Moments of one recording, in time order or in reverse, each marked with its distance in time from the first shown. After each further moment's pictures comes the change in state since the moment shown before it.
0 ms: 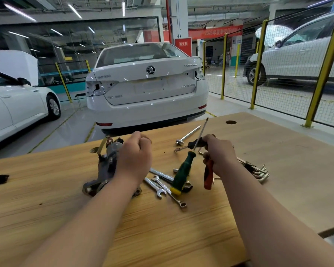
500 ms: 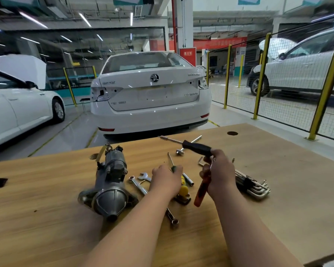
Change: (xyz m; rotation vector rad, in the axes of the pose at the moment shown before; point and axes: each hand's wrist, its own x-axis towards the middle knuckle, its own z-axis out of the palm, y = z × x) left_hand -0.004 -0.009 0.082 0.280 -0.343 -0.440; right_hand -0.009 0.020 0.005 0.485 -0.017 -0.066
